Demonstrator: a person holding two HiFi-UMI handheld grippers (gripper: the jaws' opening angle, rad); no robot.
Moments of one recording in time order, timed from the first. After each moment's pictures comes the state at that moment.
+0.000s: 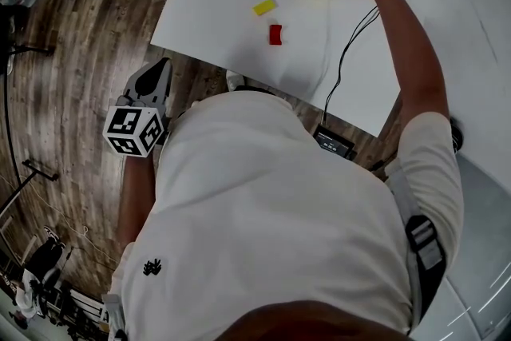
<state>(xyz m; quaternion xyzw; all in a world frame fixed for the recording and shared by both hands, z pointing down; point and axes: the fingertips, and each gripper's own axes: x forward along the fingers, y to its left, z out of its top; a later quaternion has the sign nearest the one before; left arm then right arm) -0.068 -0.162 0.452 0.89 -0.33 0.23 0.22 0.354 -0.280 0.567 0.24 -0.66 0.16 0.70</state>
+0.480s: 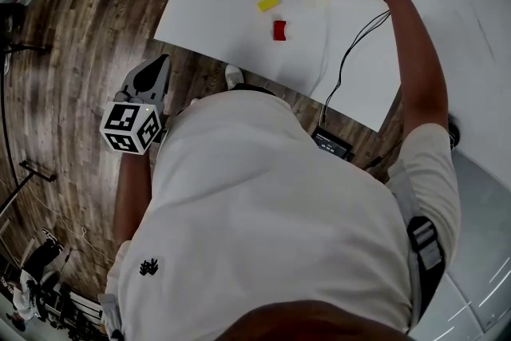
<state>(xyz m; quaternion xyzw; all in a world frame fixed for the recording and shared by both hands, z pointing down) -0.085 -0.163 0.451 0.90 -0.31 0.23 0.22 0.350 -0.290 0.517 0.34 -0.70 0.13 0.61</state>
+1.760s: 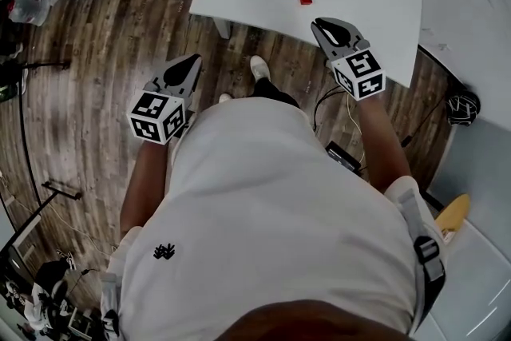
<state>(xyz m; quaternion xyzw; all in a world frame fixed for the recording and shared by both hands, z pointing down) -0.172 -0.066 0.445 0.94 -0.19 0.22 0.19 0.078 -0.022 0.444 0.56 -0.77 0.14 0.25</state>
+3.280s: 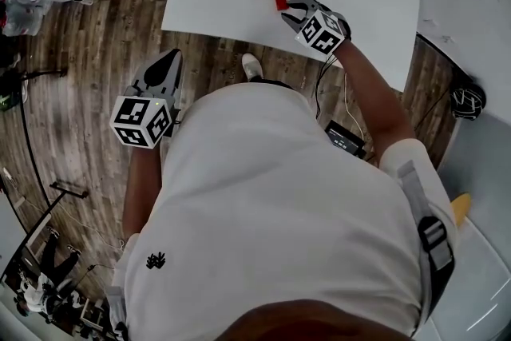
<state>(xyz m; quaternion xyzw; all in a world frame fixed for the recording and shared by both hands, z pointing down) -0.095 -0.115 0.431 0.93 -0.24 0.23 0.18 0.154 -0.099 0.606 0.38 -0.80 0.07 0.45</state>
